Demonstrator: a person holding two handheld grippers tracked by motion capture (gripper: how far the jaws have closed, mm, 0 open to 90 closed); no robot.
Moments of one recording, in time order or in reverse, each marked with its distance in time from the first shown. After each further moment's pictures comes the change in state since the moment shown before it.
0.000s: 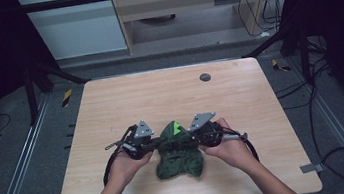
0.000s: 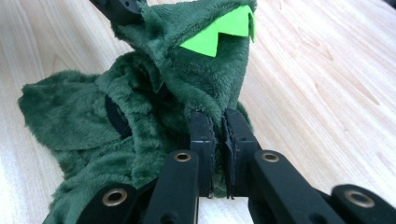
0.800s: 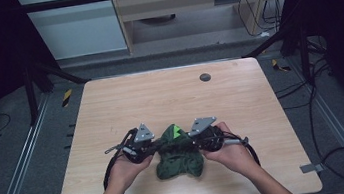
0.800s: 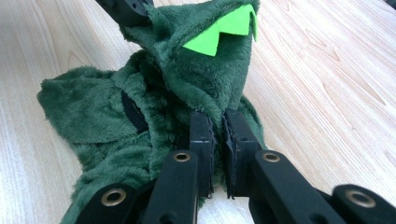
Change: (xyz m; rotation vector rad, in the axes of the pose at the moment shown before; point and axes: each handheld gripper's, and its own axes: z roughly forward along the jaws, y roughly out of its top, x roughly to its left) left arm -0.009 -0.004 -0.006 -0.013 0.001 0.012; right arm 0.011 -0.003 -0.006 -0.009 -0.001 -0.014
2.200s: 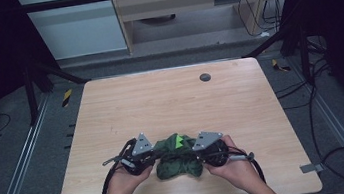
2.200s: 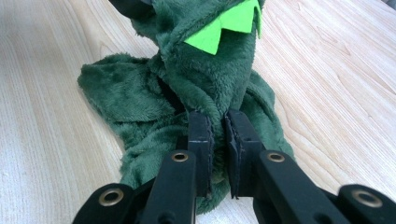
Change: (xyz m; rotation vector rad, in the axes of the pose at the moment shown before) left arm -0.024 -0.012 -0.015 -0.031 -0.003 0.010; right arm 0.031 -0.019 -0.013 -0.042 -0.019 -0.003
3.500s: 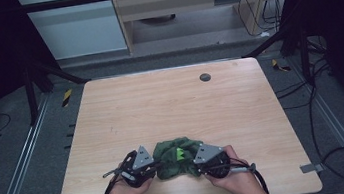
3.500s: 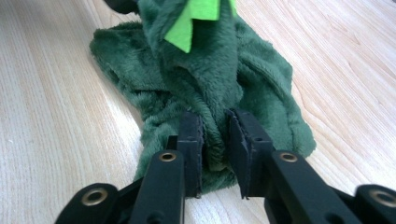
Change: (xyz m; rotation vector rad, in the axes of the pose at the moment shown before) left arm -0.017 -0.033 0.005 0.011 0.003 0.016; right arm 0.022 -0.020 0.001 0.017 -0.036 -0.051
